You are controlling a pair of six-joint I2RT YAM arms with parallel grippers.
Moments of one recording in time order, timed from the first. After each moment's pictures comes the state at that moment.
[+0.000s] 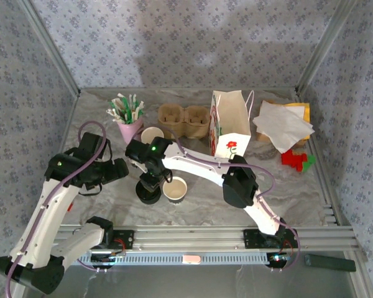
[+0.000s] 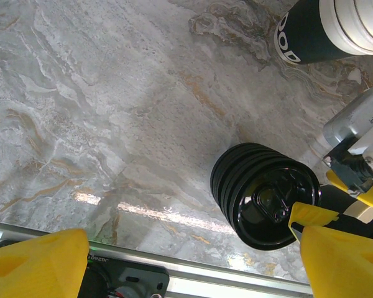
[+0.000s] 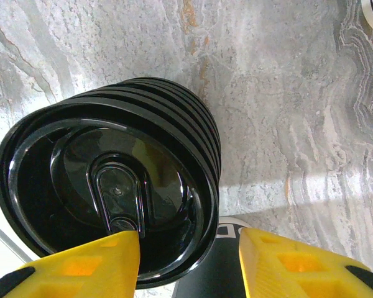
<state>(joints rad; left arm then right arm) -0.35 0.91 1.16 -1.41 -0.06 -0.66 1.14 2.20 2.07 -1.24 -0.03 0.19</state>
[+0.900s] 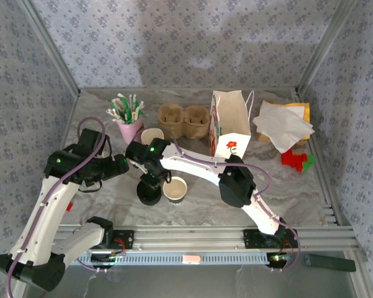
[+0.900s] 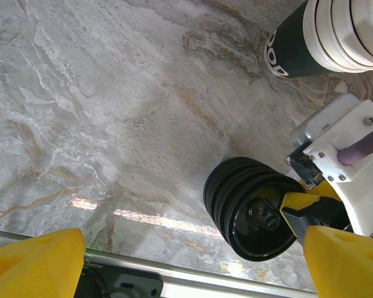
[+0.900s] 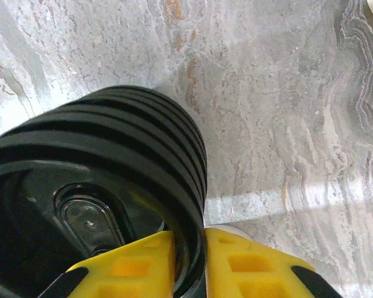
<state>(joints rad) -0.34 0.94 1.20 -1.41 -0.06 -0.66 1.14 2.23 2.07 -1.24 -0.02 0.19</state>
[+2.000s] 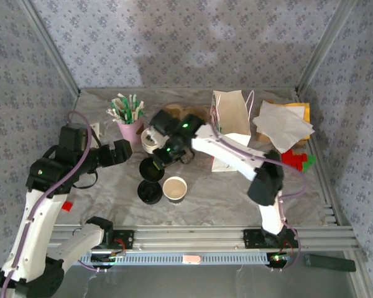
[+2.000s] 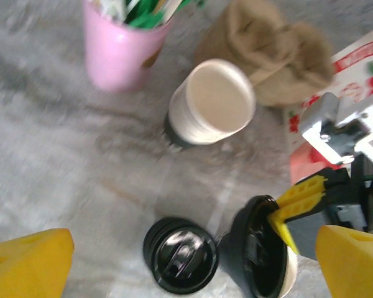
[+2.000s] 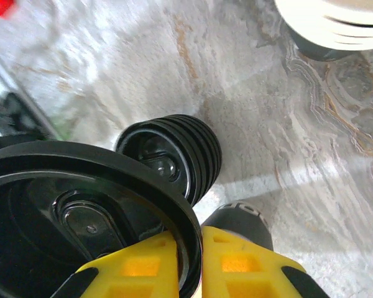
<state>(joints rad) -0.34 0.86 1.33 -1.18 0.06 -0.49 0.94 1.91 1.92 -1.15 -0.30 0.28</state>
